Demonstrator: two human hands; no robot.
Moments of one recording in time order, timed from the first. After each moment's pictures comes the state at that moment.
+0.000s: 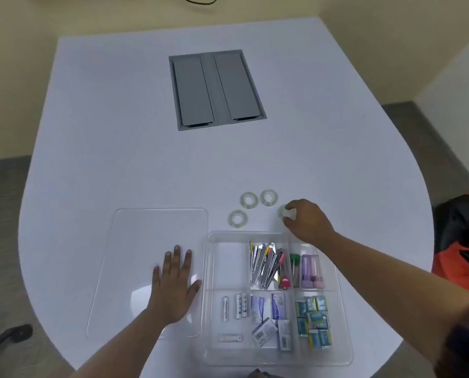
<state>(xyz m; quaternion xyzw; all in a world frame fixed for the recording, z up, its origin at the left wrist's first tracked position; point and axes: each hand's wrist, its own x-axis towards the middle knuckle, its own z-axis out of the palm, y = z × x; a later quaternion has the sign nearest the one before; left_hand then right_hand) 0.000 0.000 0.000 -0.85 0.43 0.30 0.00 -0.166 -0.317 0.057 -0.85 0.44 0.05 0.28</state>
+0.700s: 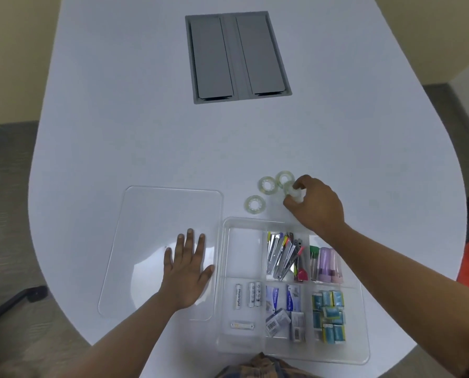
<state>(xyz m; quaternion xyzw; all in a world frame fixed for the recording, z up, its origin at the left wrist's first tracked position) 0.005 0.006 -0.025 -0.86 0.42 0.29 -0.01 -0.128 -0.295 0.066 -0.85 0.46 -0.03 0.25</state>
